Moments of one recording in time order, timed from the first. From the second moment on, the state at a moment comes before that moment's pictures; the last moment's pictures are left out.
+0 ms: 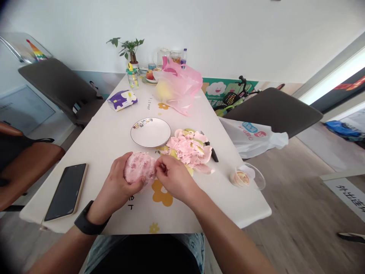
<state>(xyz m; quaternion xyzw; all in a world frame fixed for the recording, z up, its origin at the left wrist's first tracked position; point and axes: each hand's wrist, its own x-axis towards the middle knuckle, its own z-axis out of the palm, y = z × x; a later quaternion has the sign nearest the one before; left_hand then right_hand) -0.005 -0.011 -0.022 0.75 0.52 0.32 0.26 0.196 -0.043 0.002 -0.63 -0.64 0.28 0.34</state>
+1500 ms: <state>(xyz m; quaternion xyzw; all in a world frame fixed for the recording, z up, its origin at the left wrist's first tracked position) -0.013 0.003 -0.023 0.71 0.54 0.31 0.32 0.181 -0.057 -0.016 -0.48 -0.79 0.15 0.34</state>
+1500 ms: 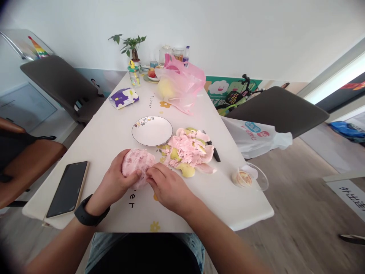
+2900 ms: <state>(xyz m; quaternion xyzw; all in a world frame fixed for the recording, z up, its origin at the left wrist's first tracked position) -0.013 0.013 -0.016 0.72 0.53 0.29 0.35 0.195 -0.030 0.016 -0.44 -0.89 0.10 0.12</state>
